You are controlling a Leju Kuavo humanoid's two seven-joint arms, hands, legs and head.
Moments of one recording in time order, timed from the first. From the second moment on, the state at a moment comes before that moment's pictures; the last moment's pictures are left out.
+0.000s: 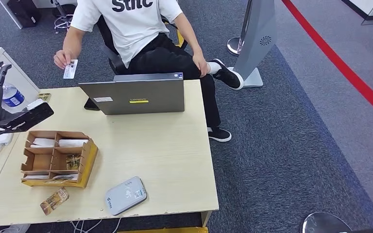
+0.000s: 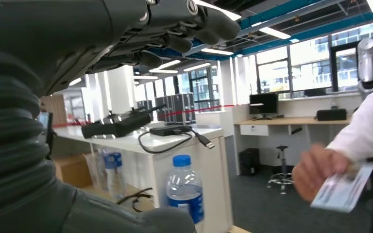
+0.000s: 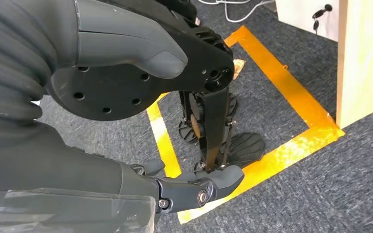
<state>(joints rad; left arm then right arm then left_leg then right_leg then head) -0.63 0.46 -0.14 -1.26 -0.95 0.06 -0.06 -0.04 -0.03 0.79 -0.10 -1.39 0.01 -0.17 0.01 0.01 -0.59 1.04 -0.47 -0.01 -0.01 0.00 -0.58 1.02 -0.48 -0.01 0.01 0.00</state>
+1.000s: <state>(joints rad) -0.72 0.49 -0.25 -1.17 -0.94 0.03 -0.04 -0.03 -0.03 0.85 -0.10 -1.40 0.00 -0.15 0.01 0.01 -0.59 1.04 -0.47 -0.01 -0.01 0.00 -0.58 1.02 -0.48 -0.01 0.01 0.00</state>
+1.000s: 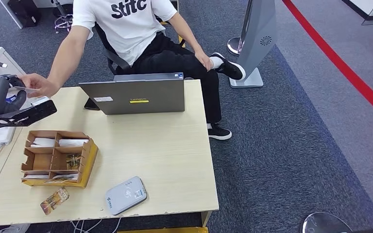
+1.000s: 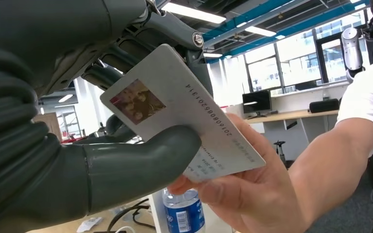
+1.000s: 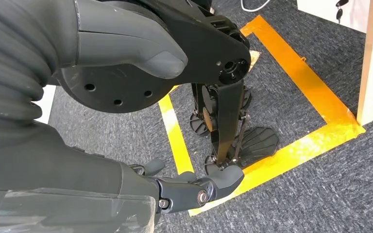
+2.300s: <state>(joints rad) -0.17 0.43 -0.43 -1.70 -1.03 0.10 -0.11 -0.03 0.01 0.87 -0.07 -1.51 -0.01 -0.17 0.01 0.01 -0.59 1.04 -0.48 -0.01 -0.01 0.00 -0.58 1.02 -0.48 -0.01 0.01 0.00</state>
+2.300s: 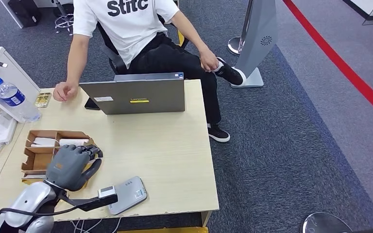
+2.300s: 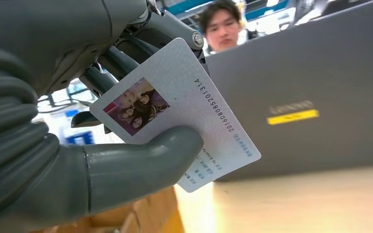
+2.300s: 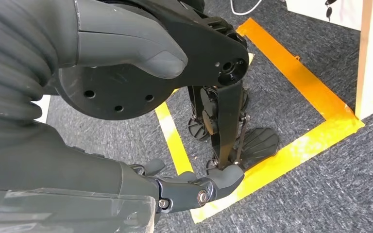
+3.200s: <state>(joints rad) -0.14 0.36 -0.50 -1.43 -1.02 0.04 -0.07 -0.04 0.01 0.95 -0.04 -1.52 0.02 -0.19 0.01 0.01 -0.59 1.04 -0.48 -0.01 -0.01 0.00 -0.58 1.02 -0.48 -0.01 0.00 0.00</state>
